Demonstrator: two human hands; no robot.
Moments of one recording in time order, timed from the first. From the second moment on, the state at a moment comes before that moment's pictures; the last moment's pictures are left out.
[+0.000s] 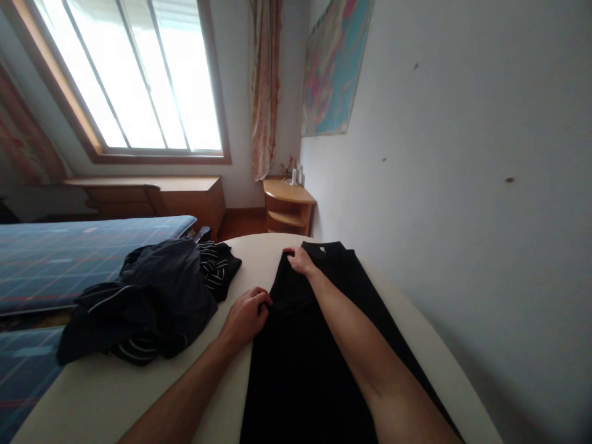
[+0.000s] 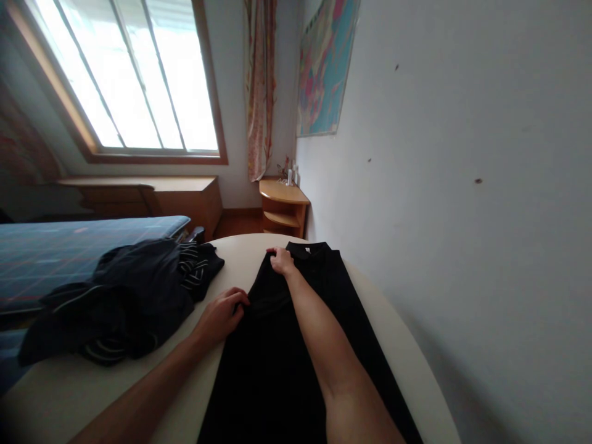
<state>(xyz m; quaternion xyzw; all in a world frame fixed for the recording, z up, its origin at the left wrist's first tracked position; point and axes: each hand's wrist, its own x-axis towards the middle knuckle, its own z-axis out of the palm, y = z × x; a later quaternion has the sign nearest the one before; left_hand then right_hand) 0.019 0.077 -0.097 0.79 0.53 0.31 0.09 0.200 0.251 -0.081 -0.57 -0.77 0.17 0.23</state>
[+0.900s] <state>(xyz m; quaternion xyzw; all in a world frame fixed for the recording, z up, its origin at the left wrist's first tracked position) 0.039 0.065 -0.081 0.70 0.70 0.15 -0.04 0.180 0.190 -0.087 -0.57 -0.81 0.08 0.12</state>
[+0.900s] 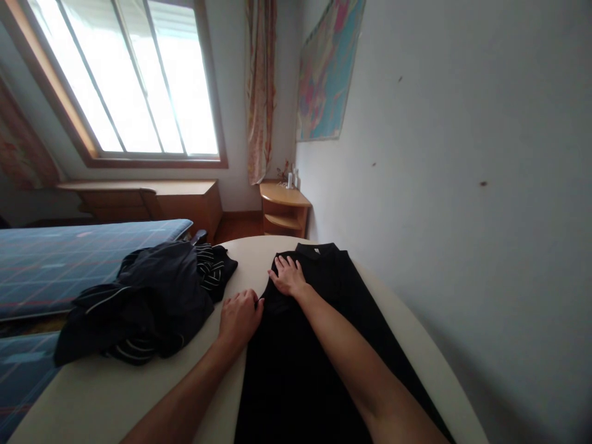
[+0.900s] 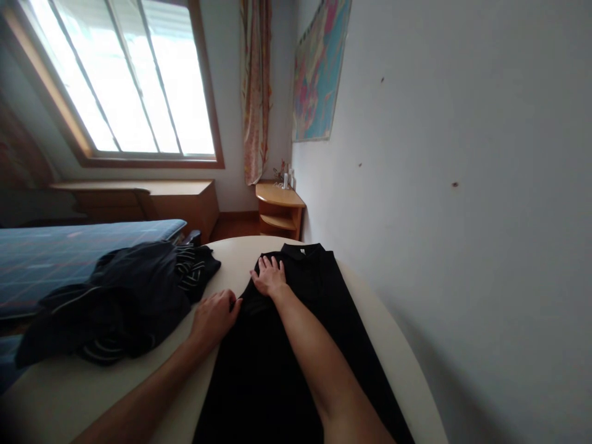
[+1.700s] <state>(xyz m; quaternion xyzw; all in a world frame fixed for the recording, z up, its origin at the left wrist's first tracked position) 0.062 0.048 -0.060 0.69 0.66 0.27 0.12 0.181 0.175 -0.051 -0.60 -0.77 0.20 0.14</state>
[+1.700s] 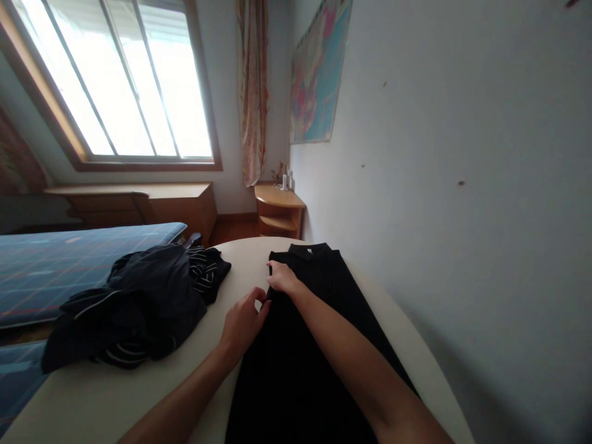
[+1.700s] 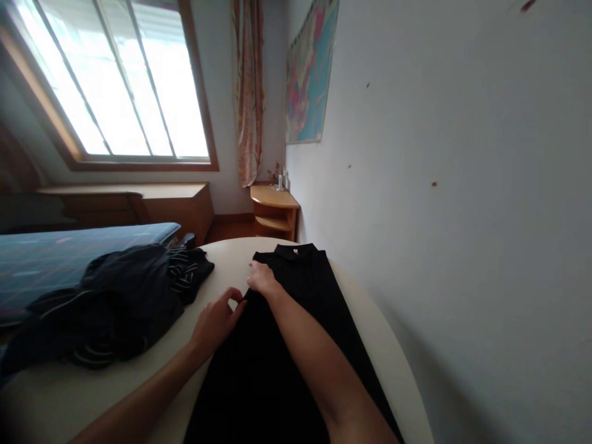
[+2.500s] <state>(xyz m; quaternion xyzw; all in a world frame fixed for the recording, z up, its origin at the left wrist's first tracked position) 0.184 0.037 -0.084 0.81 0.51 0.28 0.11 0.330 0.164 -0.074 -0.52 -0.75 0.26 0.31</state>
